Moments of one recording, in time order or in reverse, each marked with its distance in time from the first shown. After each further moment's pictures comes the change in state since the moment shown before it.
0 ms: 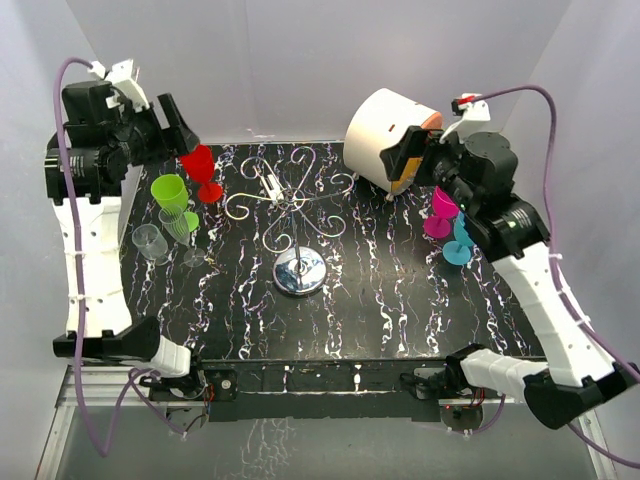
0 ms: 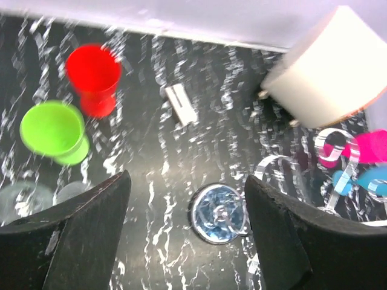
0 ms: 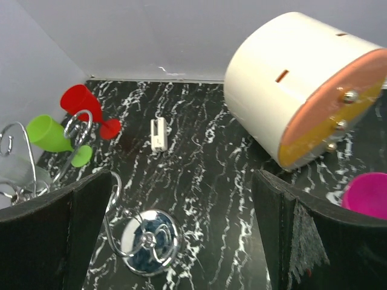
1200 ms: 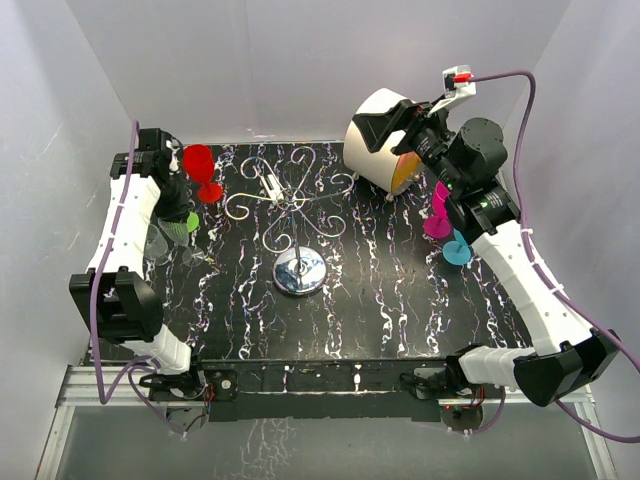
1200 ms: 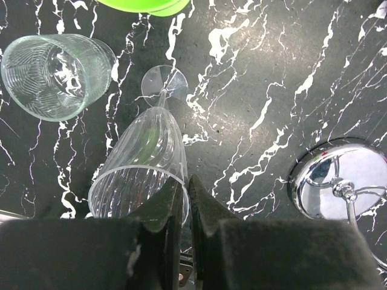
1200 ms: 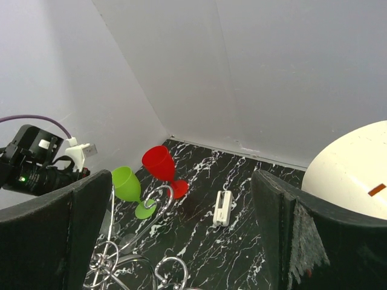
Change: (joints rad) left arm -0.016 0.126 -0.462 -0.034 -0.328 -0.036; right arm -0.008 0.101 -0.010 0.448 -0.210 0.071
